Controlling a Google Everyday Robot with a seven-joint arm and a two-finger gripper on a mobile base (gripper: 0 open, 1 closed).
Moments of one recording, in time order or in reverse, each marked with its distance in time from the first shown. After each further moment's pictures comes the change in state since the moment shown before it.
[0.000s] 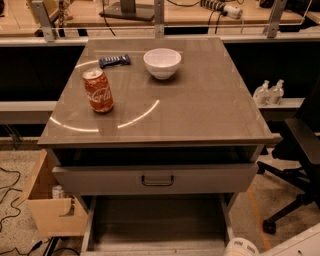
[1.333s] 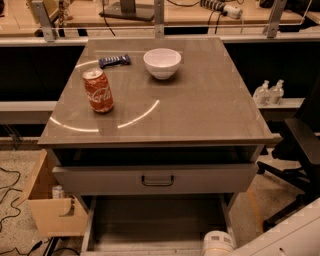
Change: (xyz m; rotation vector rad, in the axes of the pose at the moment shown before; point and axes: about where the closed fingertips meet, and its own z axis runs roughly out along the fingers) arm -0.041 -0.075 0.011 0.179 -0.015 -0.086
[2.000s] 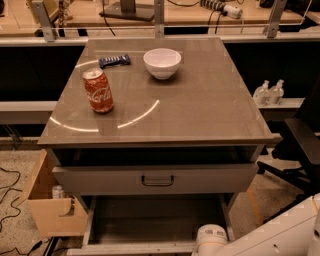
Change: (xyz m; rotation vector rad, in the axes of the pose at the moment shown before) arm -0.002 -0.048 0.011 0.095 0.014 -0.023
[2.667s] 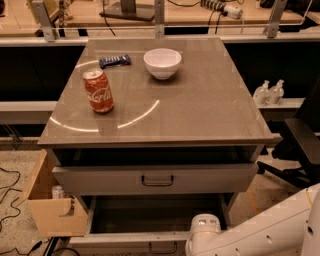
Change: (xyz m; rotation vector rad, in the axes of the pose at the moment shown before) arm -0.005 -0.049 -0.011 0.082 0.019 -0.038
